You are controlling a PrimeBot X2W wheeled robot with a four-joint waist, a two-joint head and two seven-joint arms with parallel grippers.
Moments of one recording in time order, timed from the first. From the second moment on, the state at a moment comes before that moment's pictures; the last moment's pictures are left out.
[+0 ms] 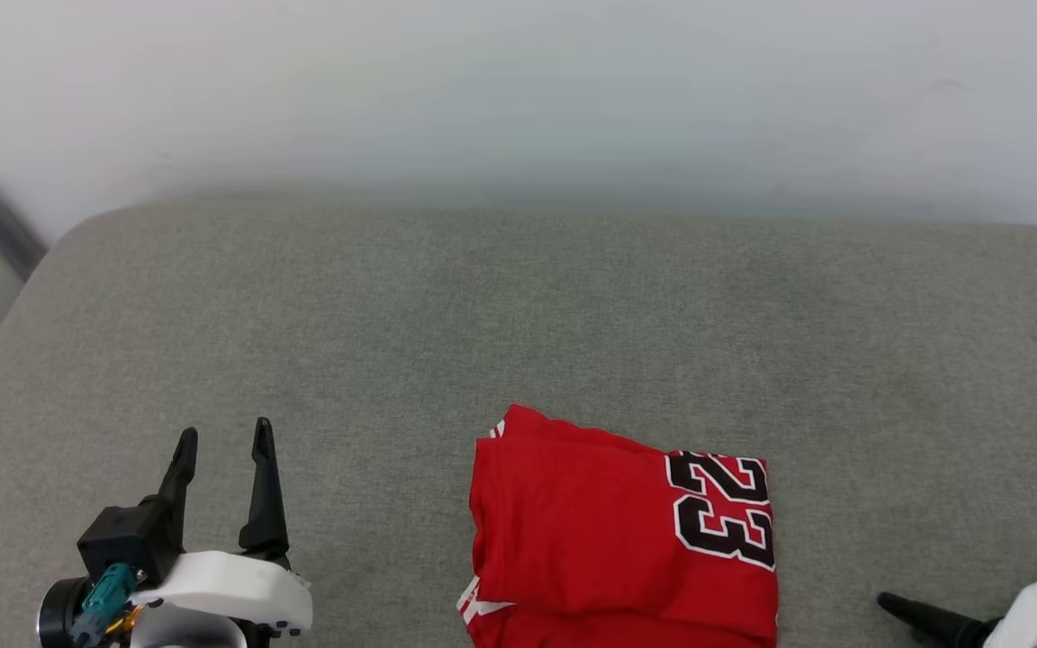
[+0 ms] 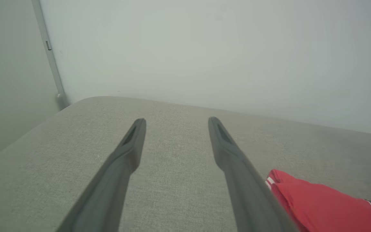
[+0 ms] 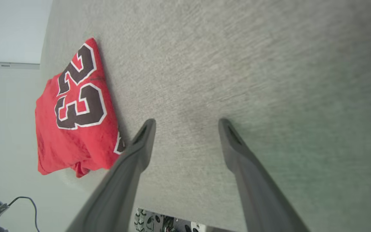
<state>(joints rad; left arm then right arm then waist) -0.03 0.40 -0.32 0.03 -0.58 0.30 -0.26 -0.02 -0.17 -0.34 0.34 0.81 0.13 0.85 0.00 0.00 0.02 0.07</state>
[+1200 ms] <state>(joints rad) -0.11 0.36 -0.37 0.07 -0.51 0.21 -0.26 -0.26 -0.27 0.07 0.40 0.65 0.13 0.75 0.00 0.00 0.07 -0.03</state>
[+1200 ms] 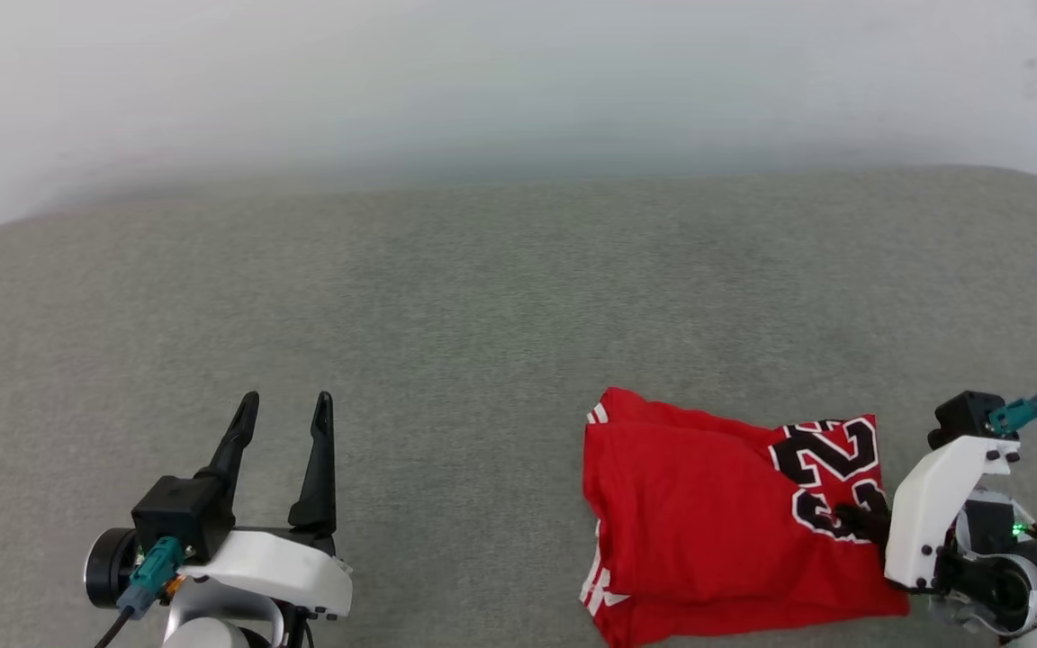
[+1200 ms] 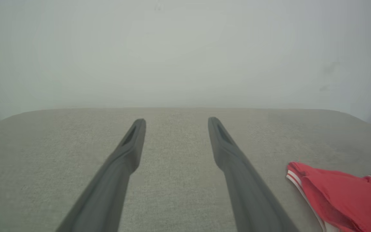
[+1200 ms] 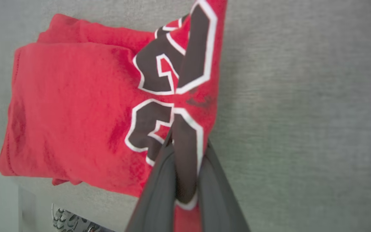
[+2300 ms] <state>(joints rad) -0.50 0.46 -0.44 -0.14 -0.35 0.18 -0.11 -0.88 -0.46 -0.20 0.95 0.32 0.13 0.14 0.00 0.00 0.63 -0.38</state>
